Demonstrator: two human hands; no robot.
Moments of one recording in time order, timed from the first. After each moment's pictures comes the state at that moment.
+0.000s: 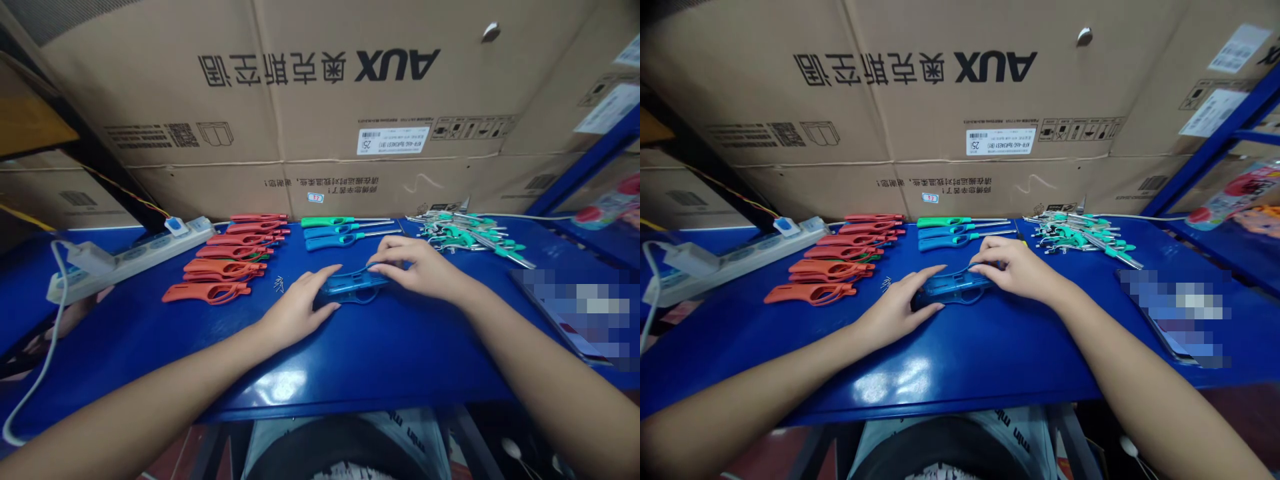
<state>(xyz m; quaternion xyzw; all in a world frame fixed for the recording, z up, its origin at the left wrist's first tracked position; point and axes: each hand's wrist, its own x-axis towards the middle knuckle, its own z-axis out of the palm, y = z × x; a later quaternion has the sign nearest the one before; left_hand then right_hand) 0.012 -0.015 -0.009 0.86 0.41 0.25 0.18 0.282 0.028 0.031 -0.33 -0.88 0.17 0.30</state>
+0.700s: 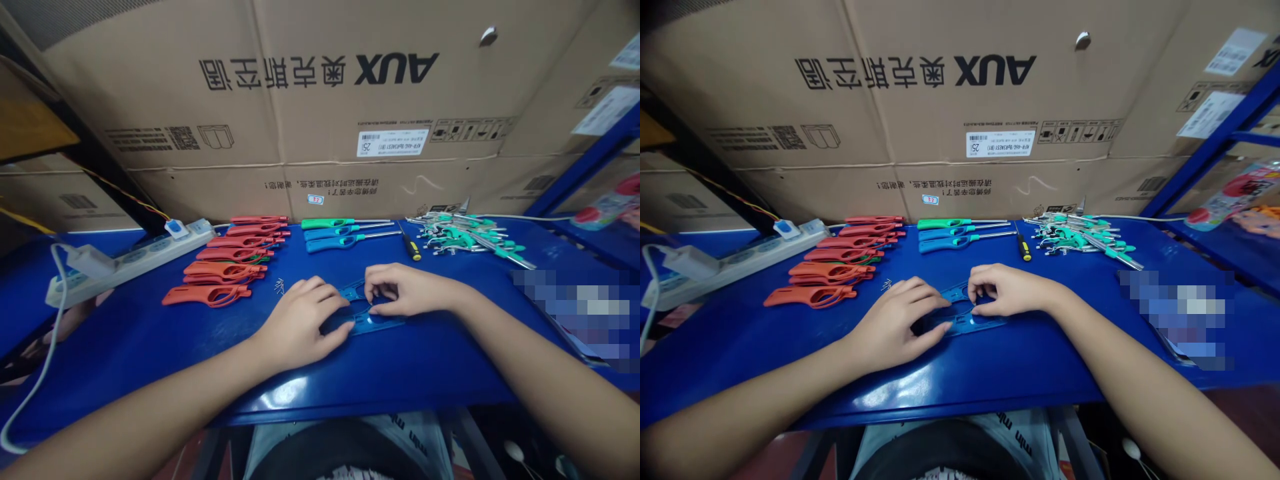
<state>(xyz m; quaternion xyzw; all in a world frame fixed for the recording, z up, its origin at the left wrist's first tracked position) 0.016 -0.037 0.013 0.91 0.36 0.19 0.08 0.275 0.022 0.024 -0.30 -0.89 0.32 0.10</state>
